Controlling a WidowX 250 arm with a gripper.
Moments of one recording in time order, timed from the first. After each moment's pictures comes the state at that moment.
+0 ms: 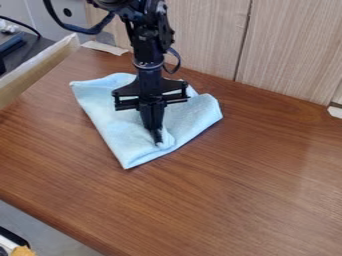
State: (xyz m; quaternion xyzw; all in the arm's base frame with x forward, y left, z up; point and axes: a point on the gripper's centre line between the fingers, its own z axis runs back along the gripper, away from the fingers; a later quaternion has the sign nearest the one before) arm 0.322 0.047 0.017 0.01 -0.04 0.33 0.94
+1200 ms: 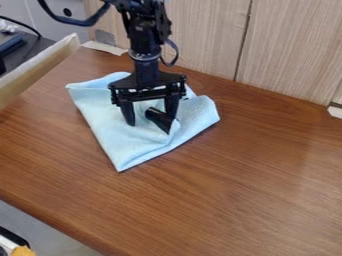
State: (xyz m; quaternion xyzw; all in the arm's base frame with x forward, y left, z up) arm 0.316 0.049 0.036 0.00 -0.04 0.32 0.95
